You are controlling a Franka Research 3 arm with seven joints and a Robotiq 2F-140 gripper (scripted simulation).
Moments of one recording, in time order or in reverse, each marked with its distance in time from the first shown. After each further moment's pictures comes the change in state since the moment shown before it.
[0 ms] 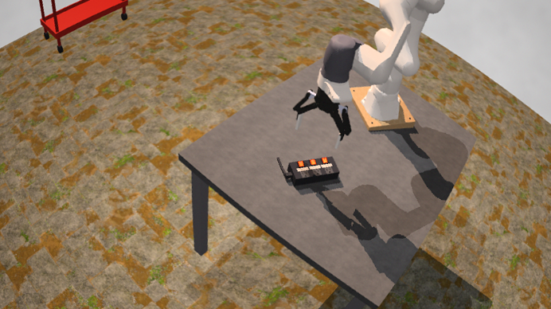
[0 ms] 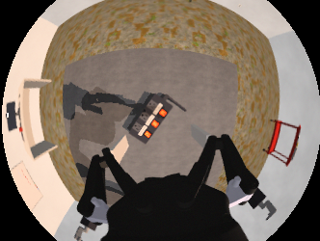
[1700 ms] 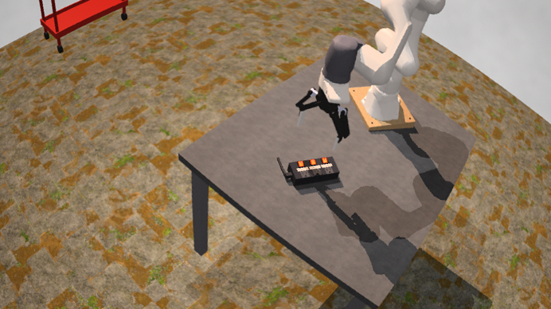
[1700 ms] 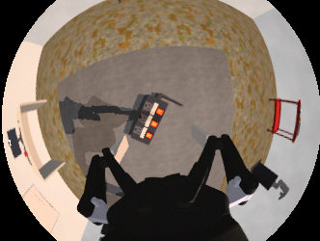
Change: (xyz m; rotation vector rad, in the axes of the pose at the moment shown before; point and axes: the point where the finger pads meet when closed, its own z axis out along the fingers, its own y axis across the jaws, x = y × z) arm 0.001 0.001 -0.004 -0.024 -0.014 0.180
